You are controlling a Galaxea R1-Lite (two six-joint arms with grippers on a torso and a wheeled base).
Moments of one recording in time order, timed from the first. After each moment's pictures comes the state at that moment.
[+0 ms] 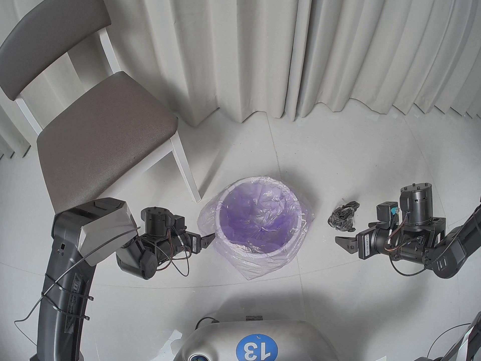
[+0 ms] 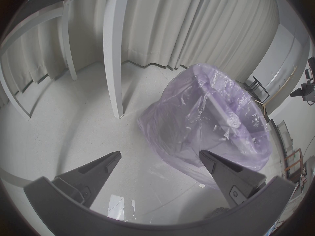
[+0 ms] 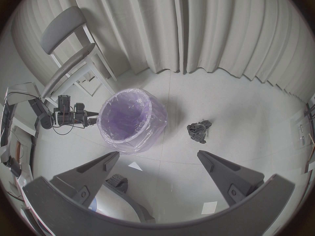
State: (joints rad) left arm -0.25 2.64 -1.23 -0.94 -0.23 0.00; right arm 0.32 1.84 -0.54 -0.73 -0.01 0.03
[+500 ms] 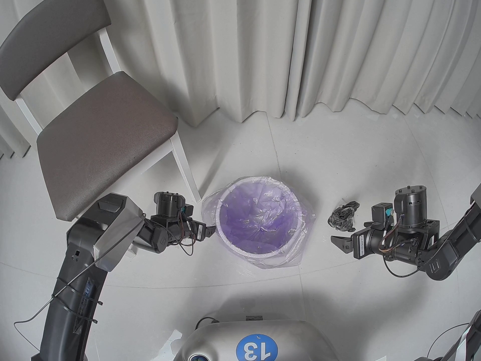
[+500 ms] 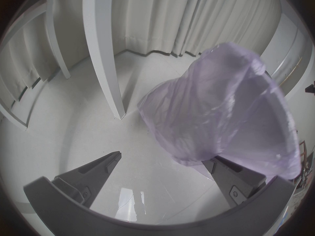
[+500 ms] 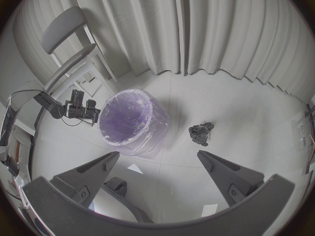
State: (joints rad) left arm -0.24 2.78 -1.72 -0.44 -0.19 0.10; right arm 0.33 1.90 -0.55 -0.79 -0.01 0.03
